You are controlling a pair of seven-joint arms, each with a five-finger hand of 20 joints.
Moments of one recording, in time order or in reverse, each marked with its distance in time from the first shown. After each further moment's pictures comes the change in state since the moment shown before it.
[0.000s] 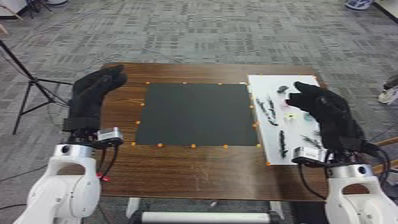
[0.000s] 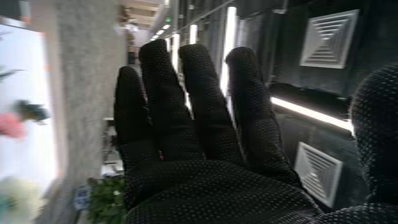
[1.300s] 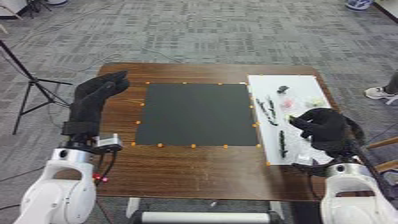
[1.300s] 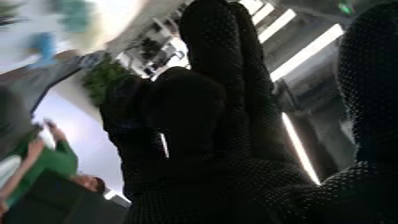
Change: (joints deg) left arm 2.3 -0.4 -2.2 -0.9 2.4 -4.0 -0.9; right arm -4.3 11.0 -8.3 -6.9 -43.8 18.1 30.4
